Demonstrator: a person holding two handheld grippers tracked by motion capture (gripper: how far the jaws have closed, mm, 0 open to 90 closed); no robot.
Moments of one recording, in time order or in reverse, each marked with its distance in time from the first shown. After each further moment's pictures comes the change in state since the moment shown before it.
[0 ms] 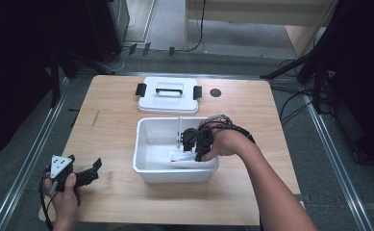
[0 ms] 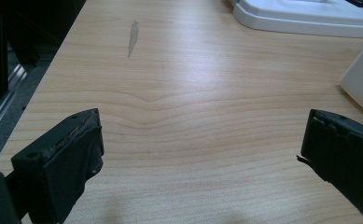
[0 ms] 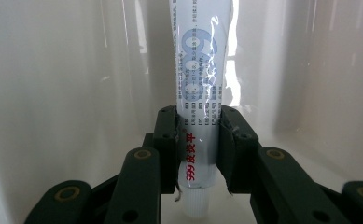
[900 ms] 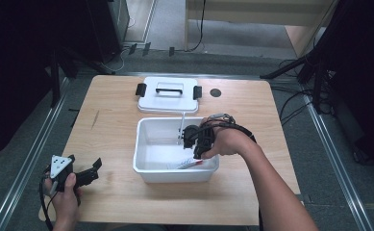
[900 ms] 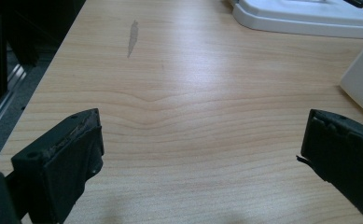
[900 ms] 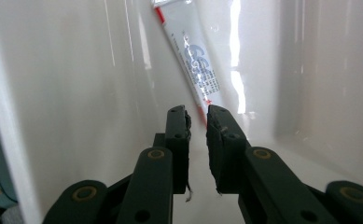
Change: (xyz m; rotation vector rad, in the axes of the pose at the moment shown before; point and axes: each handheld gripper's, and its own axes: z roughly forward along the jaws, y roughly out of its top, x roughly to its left) left arm 0.000 0.000 0.000 -0.002 -0.002 -0.001; right arm -0.002 -0.005 -0.012 -0.072 0.020 0.059
